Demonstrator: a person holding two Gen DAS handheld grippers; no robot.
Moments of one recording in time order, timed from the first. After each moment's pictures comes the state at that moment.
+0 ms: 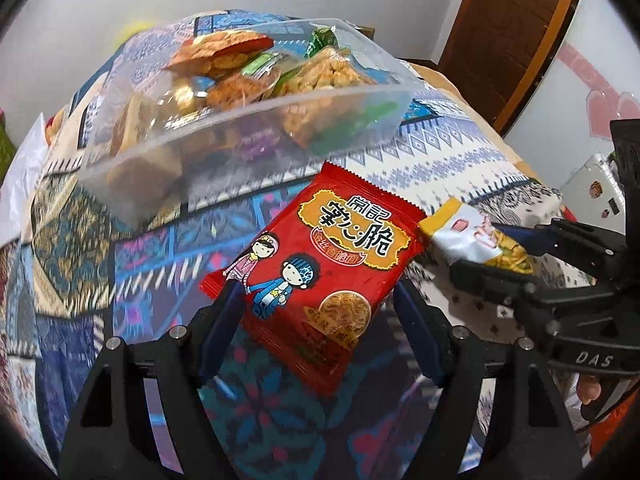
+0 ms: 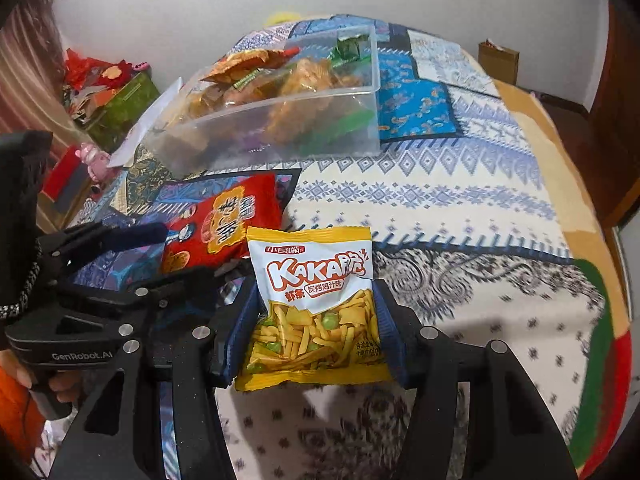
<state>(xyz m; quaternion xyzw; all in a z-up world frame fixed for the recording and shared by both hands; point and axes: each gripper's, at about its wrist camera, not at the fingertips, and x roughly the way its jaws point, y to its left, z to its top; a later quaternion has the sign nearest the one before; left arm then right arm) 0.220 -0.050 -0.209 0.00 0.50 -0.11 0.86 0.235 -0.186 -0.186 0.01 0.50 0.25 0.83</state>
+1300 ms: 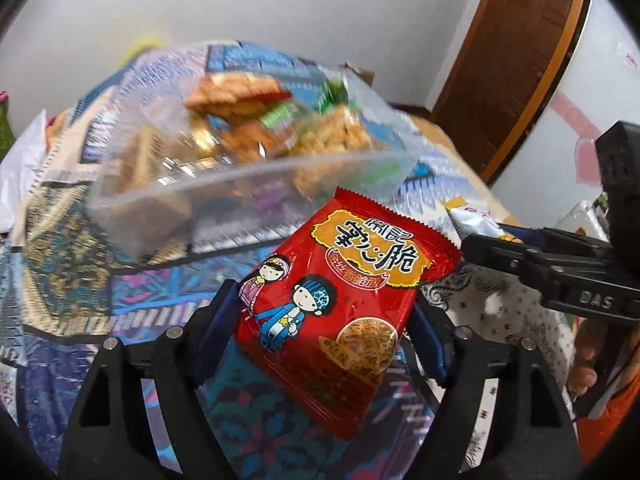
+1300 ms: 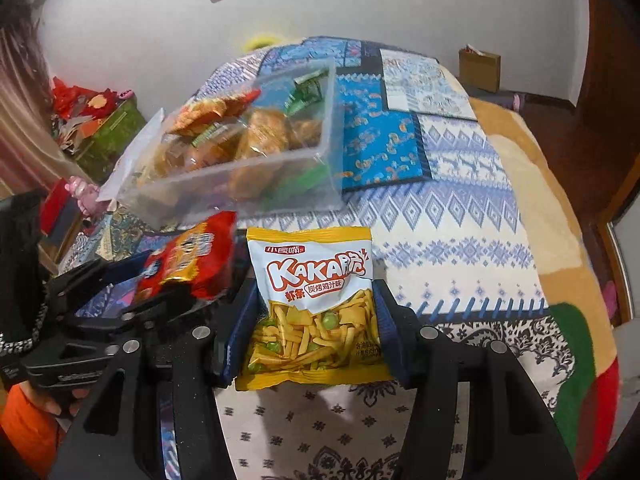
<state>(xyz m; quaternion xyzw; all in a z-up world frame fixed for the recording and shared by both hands) 0.216 -0.030 -0.187 -0.06 0.43 -0.12 0.89 0.257 -0.208 -0.158 0.03 0.47 0.23 0.85</state>
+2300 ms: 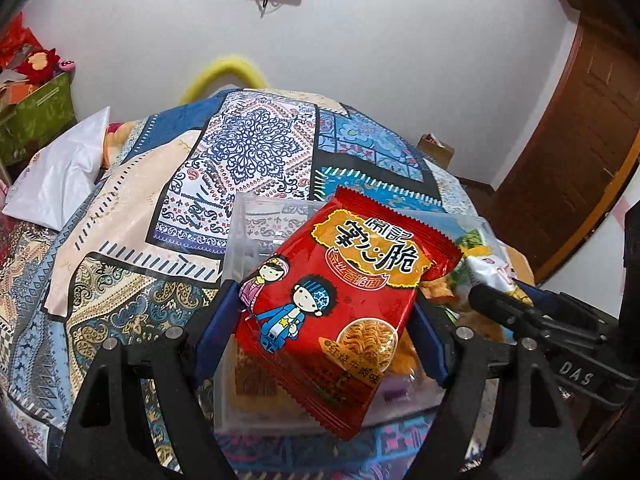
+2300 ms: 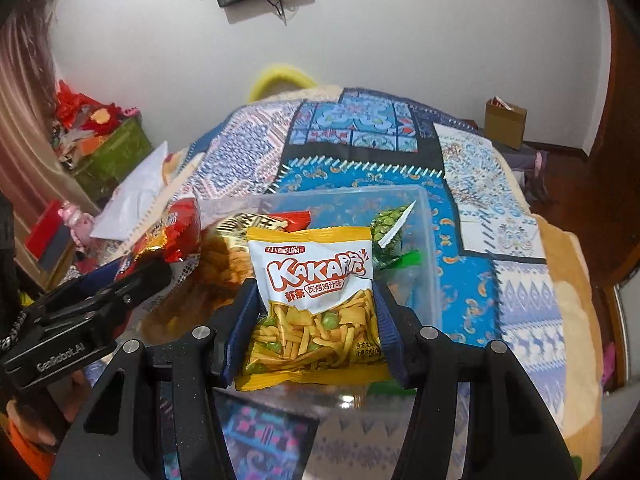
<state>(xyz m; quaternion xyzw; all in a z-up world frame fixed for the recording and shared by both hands) 0.330 0.060 -0.161 -0.13 0.38 0.02 0.91 0.361 -0.112 -0.135 0.01 0.42 0.23 0.88</state>
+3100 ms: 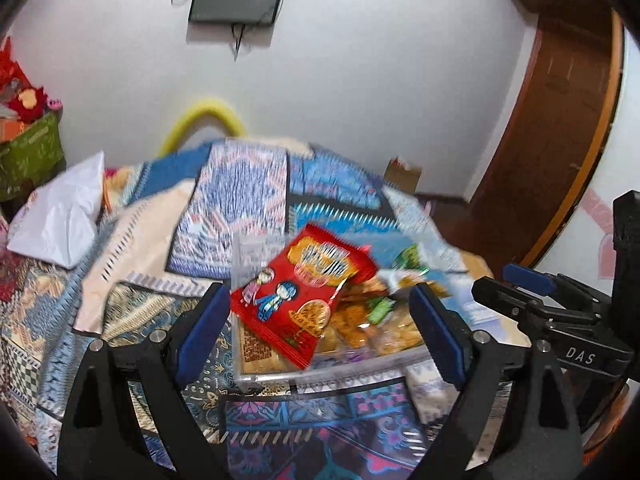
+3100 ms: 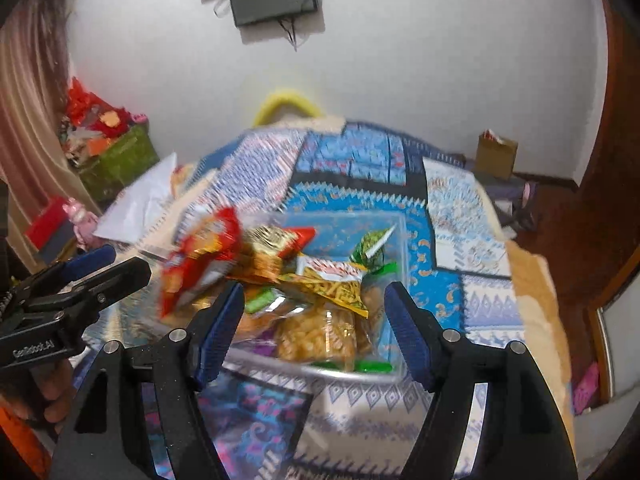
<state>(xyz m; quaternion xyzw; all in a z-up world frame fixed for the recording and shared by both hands) 0.251 0.052 -0.084 -0.11 0.31 -0.03 0.94 0.305 -0.139 -0.070 -0.01 0.36 0.24 0.90</state>
